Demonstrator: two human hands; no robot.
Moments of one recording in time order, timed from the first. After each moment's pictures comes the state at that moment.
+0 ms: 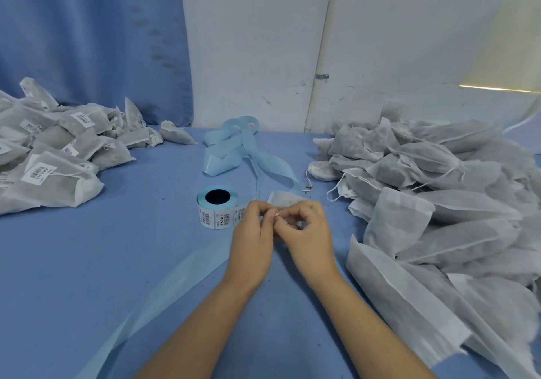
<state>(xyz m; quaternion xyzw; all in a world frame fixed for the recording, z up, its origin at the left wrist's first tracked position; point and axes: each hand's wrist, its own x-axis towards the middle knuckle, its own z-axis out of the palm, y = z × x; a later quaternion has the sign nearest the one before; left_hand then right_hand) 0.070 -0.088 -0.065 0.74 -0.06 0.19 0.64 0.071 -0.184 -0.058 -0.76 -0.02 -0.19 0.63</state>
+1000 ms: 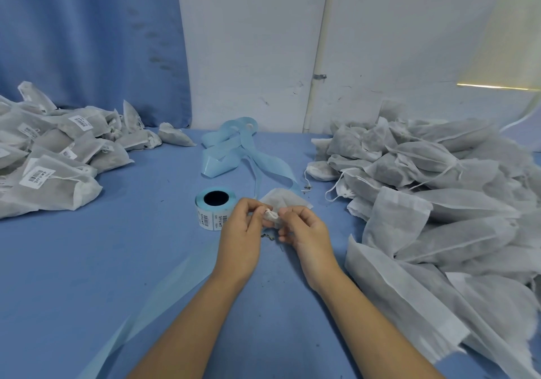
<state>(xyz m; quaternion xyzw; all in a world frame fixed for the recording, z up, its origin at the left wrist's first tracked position) 0.075 -0.075 -0.065 0.73 -0.07 0.17 0.66 0.075 -0.186 -0.056 -0.62 0.02 -0.04 0.78</state>
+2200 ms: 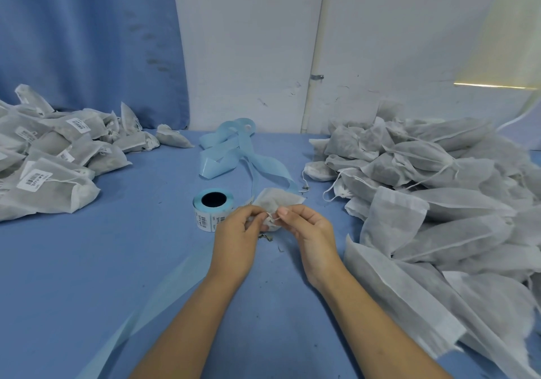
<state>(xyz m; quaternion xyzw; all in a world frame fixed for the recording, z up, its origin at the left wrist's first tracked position) 0.074 -0.071 -0.058 0.79 -0.05 0.17 0.58 0.075 -0.196 -0.056 -0.55 -0.04 -0.03 0.83</state>
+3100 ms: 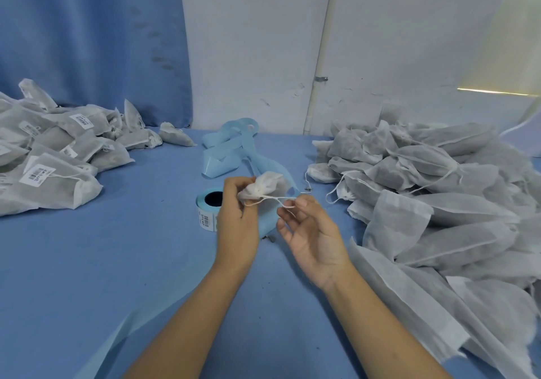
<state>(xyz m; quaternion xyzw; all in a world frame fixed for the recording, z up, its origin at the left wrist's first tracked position) 0.076 -0.078 -0.039 0.66 -0.06 0.26 0.70 0.068 -0.191 -0.034 -0.40 -0.06 0.05 0.91</state>
